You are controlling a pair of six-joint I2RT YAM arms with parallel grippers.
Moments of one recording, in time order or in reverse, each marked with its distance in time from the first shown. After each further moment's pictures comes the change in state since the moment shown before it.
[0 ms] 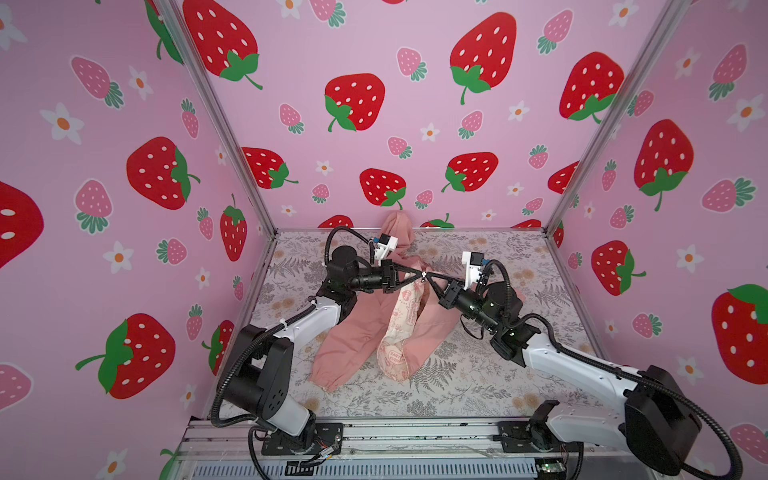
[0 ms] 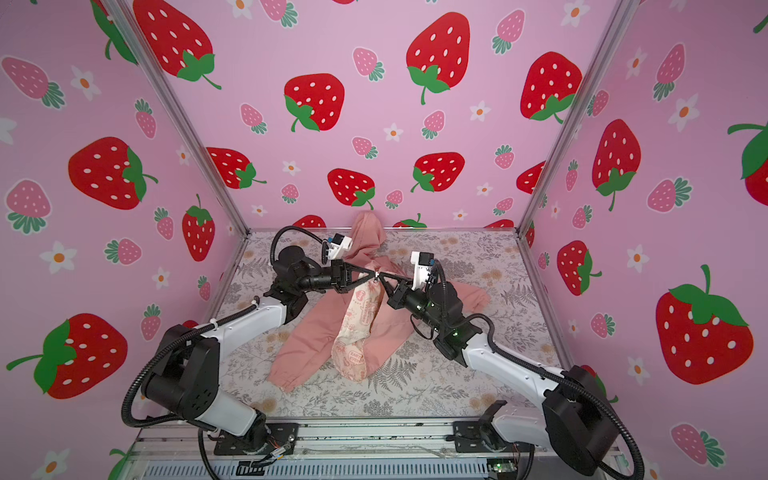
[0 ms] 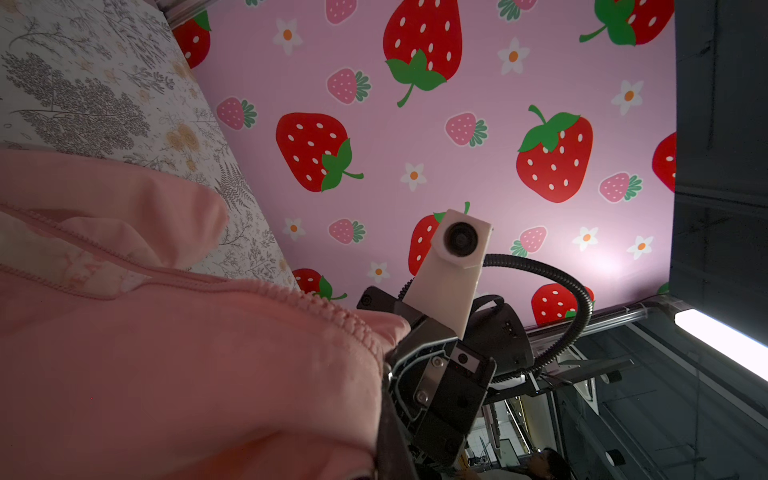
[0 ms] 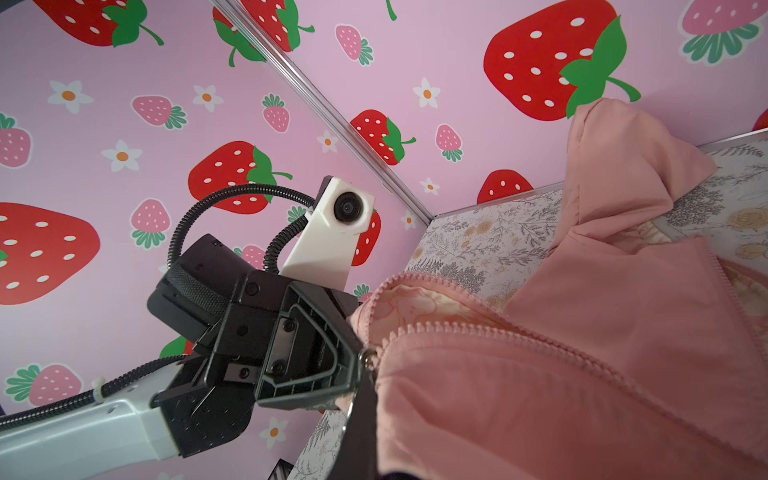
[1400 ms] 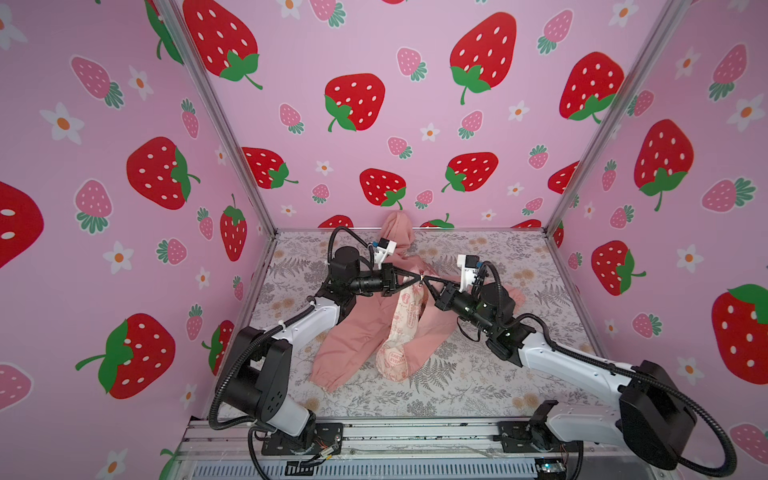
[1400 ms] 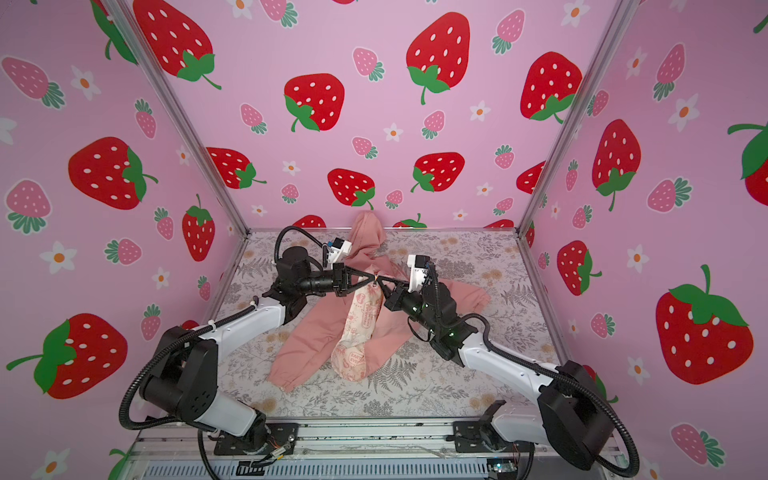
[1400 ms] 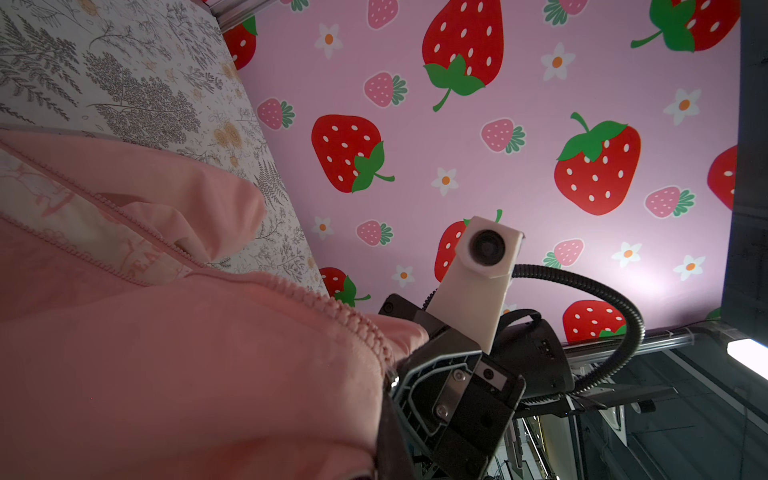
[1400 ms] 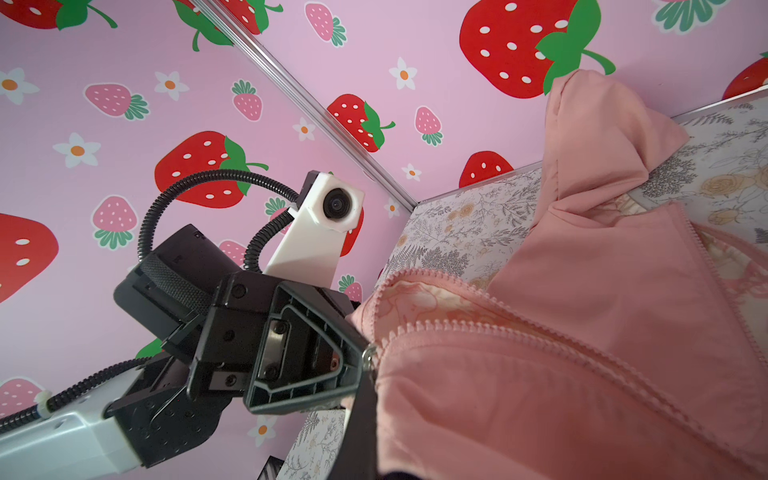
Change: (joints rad) left arm -0.002 -0.012 -0.003 -0.156 -0.045 0.102; right arm 0.023 0.024 -0.008 -0.034 0.048 0.012
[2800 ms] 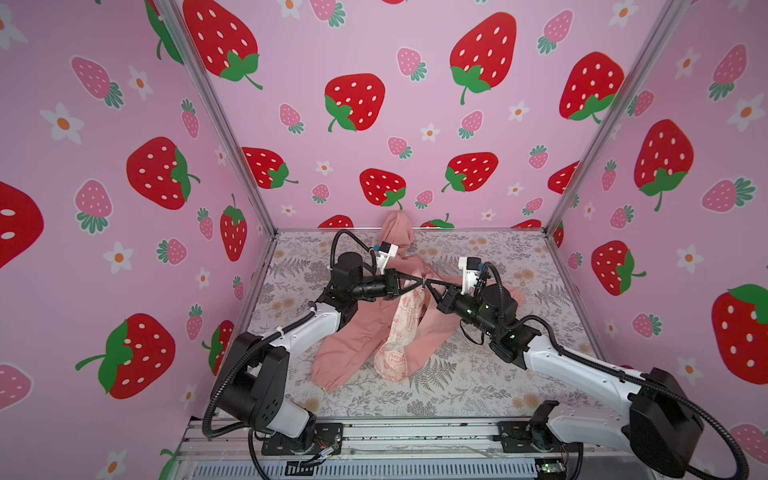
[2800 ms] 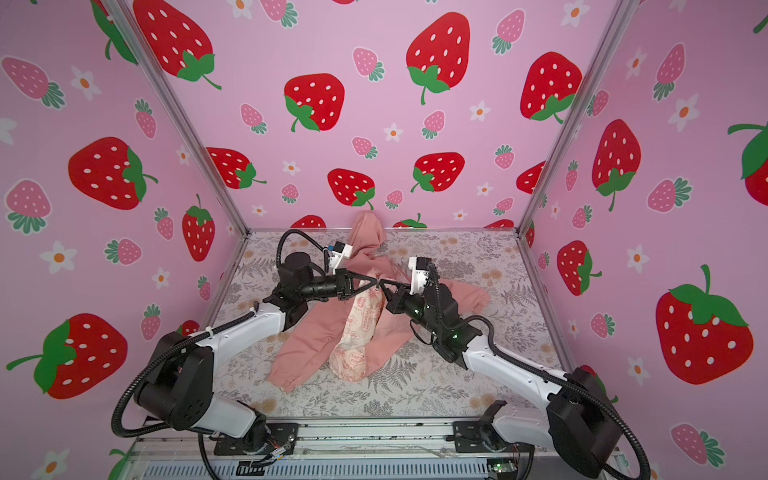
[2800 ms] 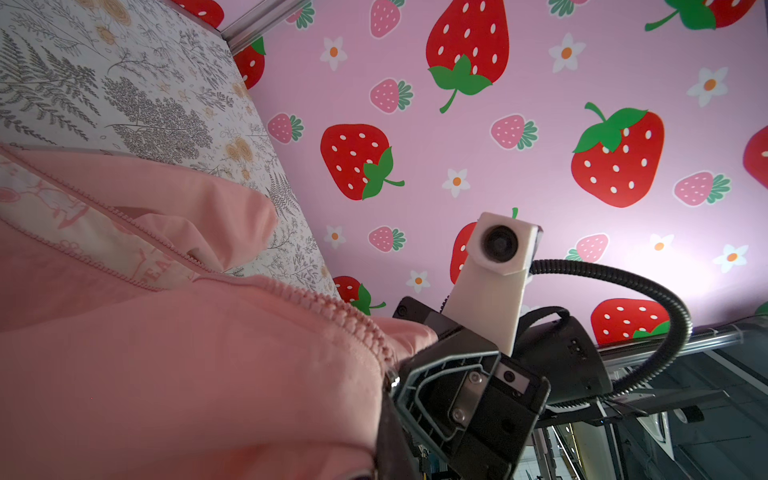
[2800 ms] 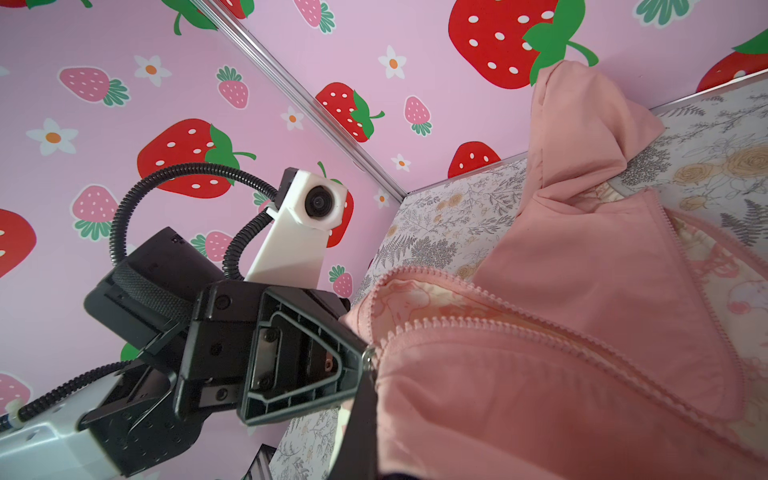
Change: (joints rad) left arm -0.041 -0.038 -0.047 0.014 -0.082 0.079; right arm 0.006 -0.058 0.001 -0.095 0.010 -0.022
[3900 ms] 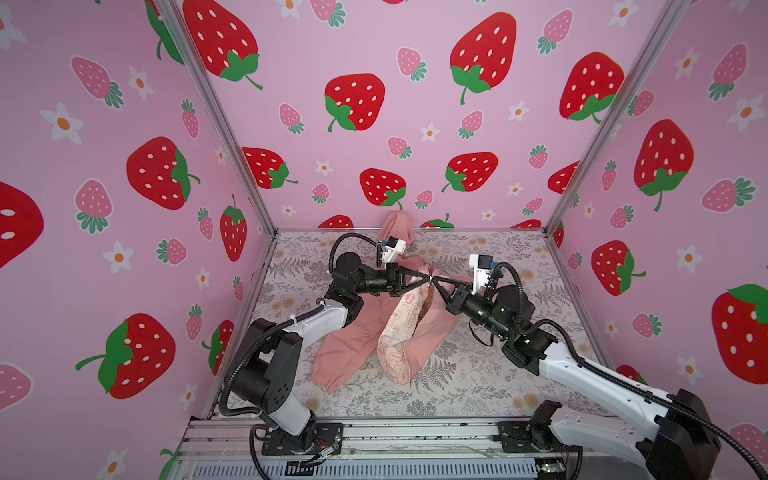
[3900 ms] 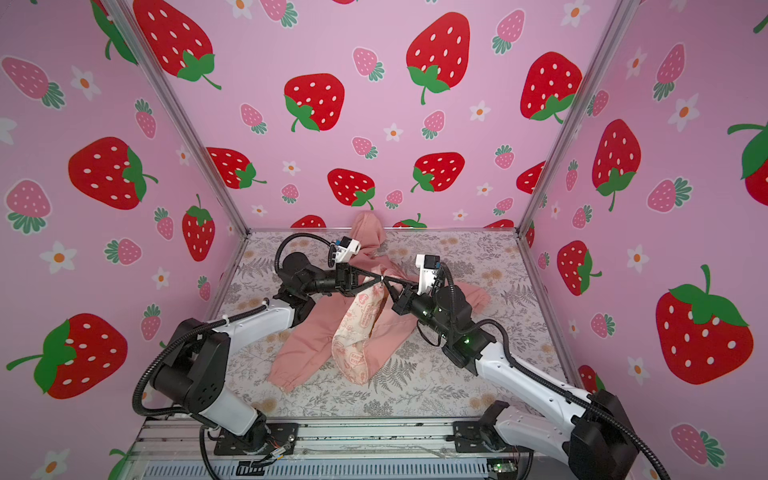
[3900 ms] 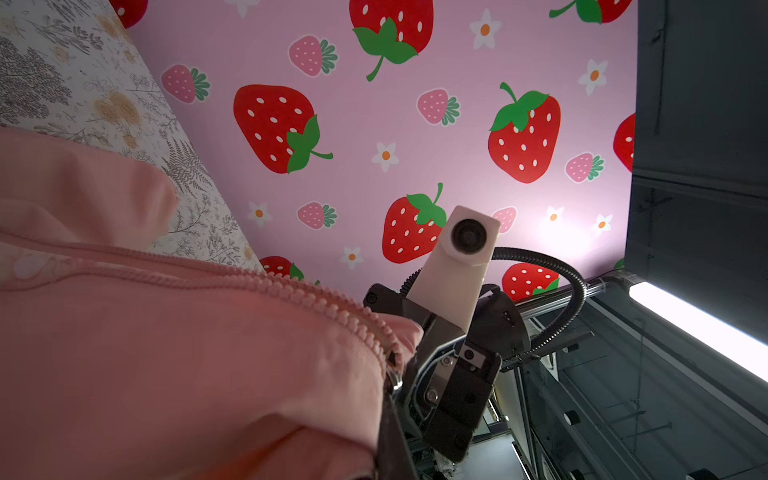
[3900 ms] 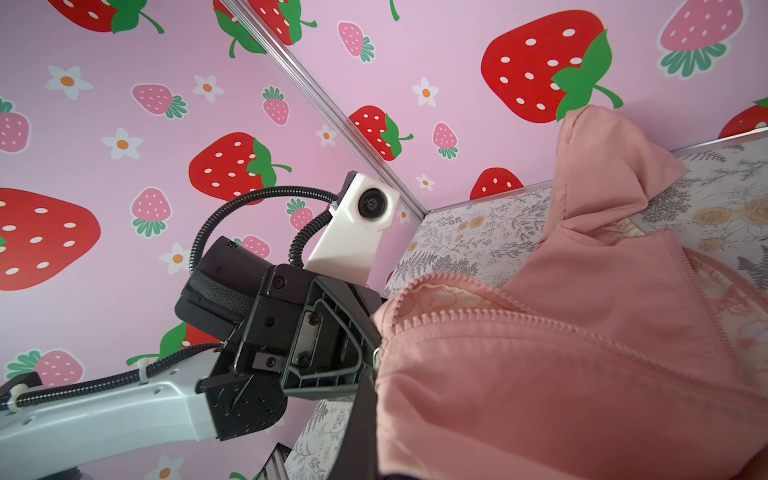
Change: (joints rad) left arm -0.008 0.114 0.029 0.422 0.167 -0.395; right arm 0.000 -0.124 0.007 -0.052 -0.016 -0.032
